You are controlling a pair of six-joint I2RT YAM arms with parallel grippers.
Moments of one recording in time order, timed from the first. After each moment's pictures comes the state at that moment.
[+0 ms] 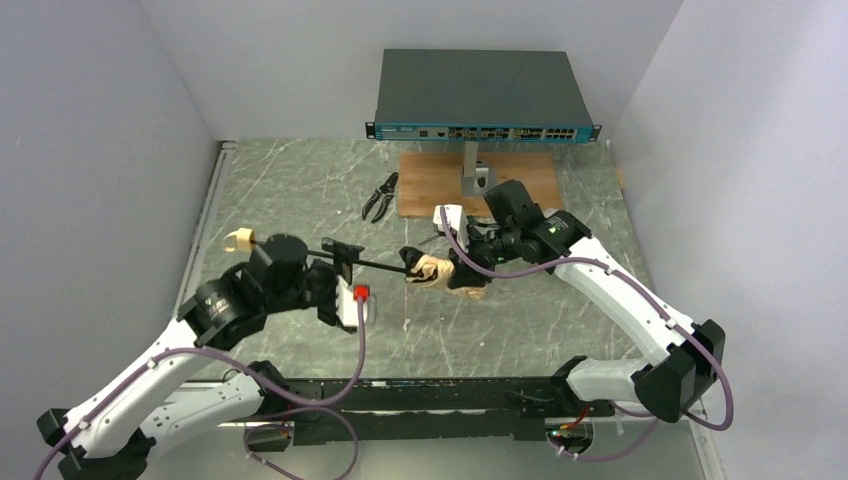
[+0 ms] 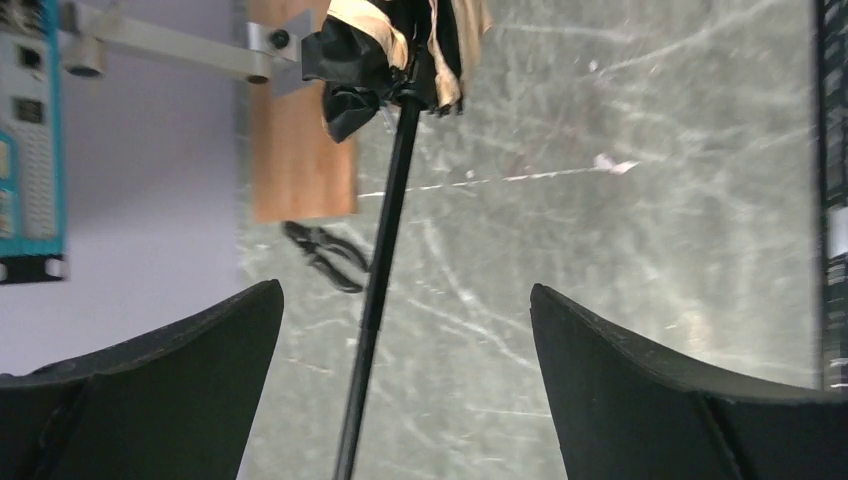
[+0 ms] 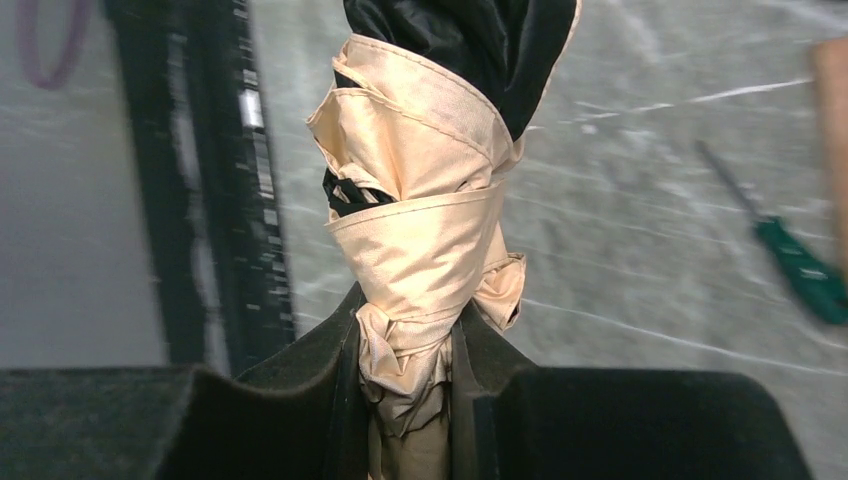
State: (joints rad) left arm -0.83 0.75 0.96 -0.73 0.19 1.02; right arm 0.63 1.25 1.20 -0.86 -0.65 -0.49
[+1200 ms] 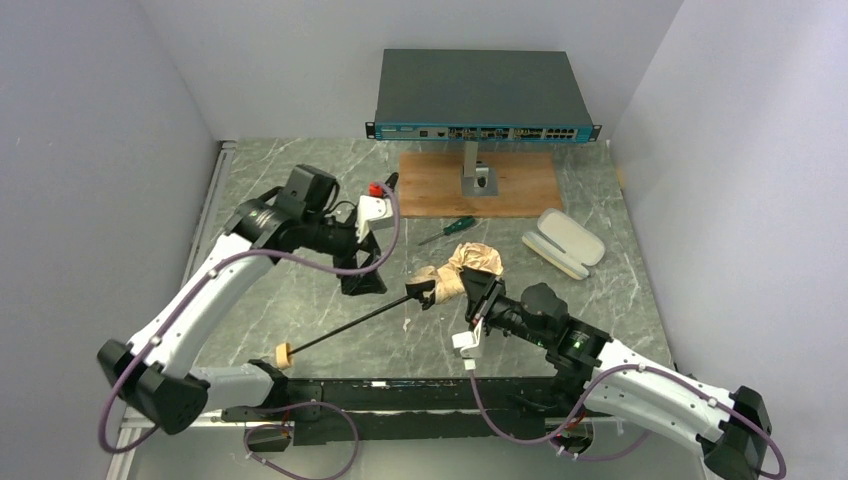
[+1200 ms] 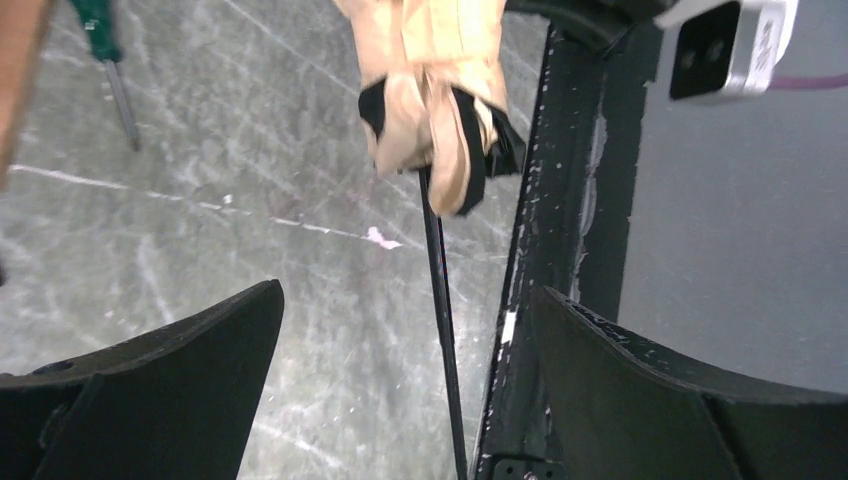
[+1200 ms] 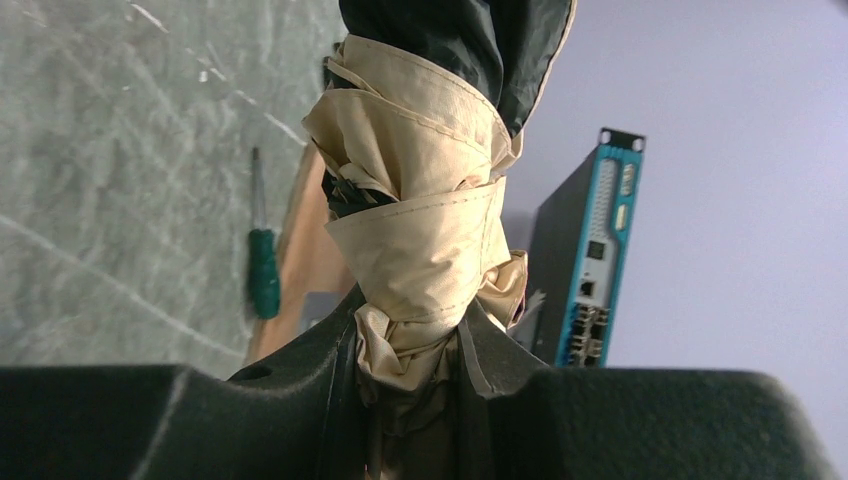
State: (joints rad) left arm -0.54 1.24 1.34 -0.99 0.74 0.47; right arm 0.93 0.61 0.33 0.06 -0.08 -1.63
